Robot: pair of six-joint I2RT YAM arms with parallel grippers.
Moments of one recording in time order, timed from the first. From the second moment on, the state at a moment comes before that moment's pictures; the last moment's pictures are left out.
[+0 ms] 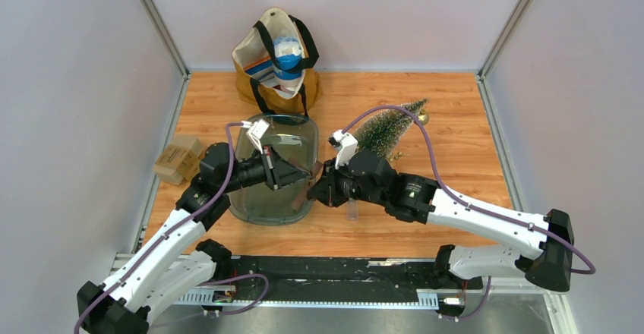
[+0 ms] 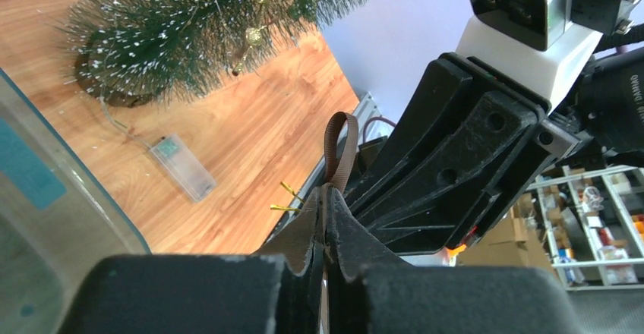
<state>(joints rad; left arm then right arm) -0.52 0.77 0.63 0.00 0.65 -0.82 1.14 1.17 1.01 -0.27 0.03 0.68</state>
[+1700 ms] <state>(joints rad) -0.52 0.66 0.56 0.11 0.50 -0.96 1.14 1.09 0.93 -0.12 0.07 0.75</state>
